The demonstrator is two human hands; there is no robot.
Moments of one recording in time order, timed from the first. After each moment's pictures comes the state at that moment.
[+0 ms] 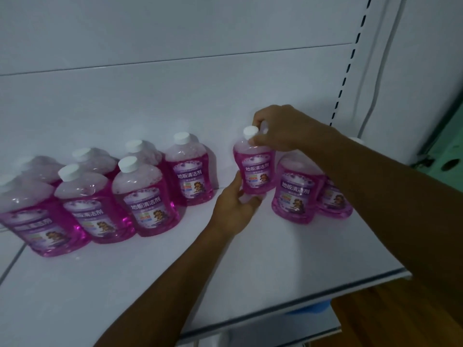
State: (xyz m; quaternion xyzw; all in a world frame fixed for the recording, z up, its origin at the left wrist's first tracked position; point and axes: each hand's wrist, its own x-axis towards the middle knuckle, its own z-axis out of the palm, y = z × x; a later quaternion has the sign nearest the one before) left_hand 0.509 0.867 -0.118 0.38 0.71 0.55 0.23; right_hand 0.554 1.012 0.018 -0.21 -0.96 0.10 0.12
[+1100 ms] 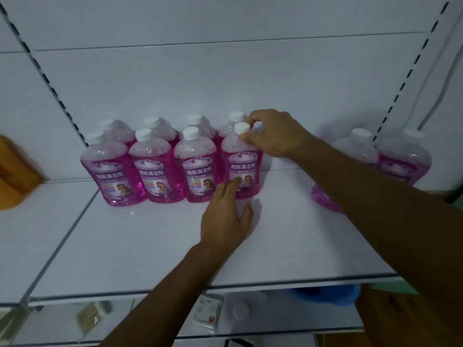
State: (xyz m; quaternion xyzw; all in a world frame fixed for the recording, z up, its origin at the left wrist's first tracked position) left_hand 0.514 0.753 -0.144 0.37 0.84 0.40 -0.10; right_hand 0.520 0.913 -0.006 -0.14 -0.95 0.22 0.16
